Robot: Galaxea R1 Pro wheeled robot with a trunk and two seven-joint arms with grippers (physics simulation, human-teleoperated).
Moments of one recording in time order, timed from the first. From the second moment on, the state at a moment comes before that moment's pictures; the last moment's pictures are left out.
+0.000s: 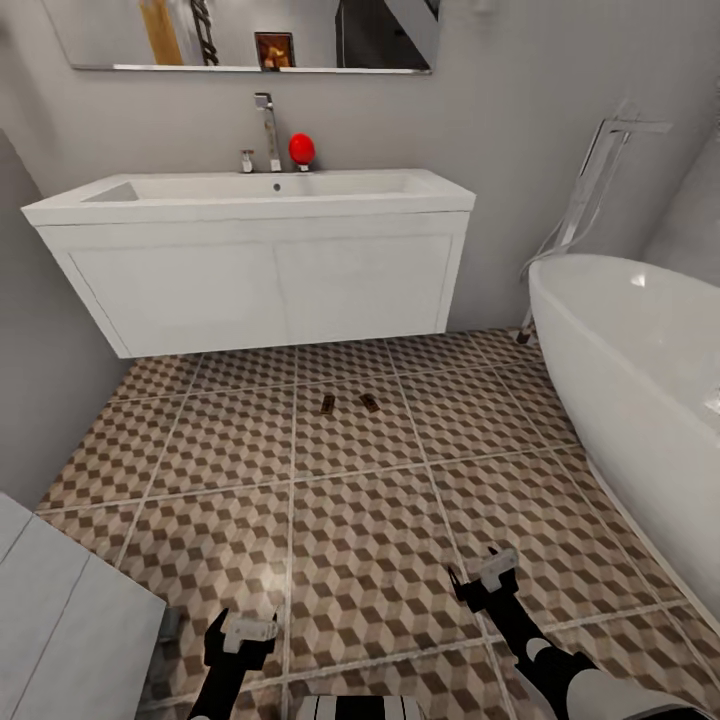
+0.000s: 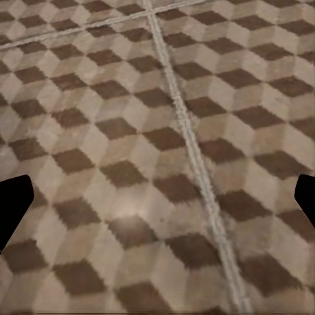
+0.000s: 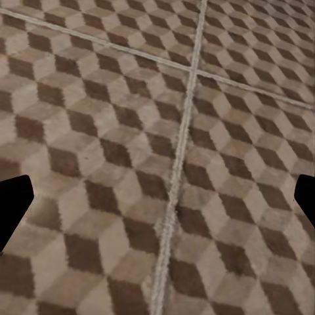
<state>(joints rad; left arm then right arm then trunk) -0.55 -0.05 -0.25 0.07 0.05 -0.75 0.18 -0.66 -0.07 0.23 -0.02 0.17 -0.67 -0.05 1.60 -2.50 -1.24</state>
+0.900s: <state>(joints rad) -0.52 -0.06 -0.25 0.07 0.05 -0.76 0.18 -0.57 -0.07 0.23 -0.02 0.09 -0.69 -0.05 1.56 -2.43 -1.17</state>
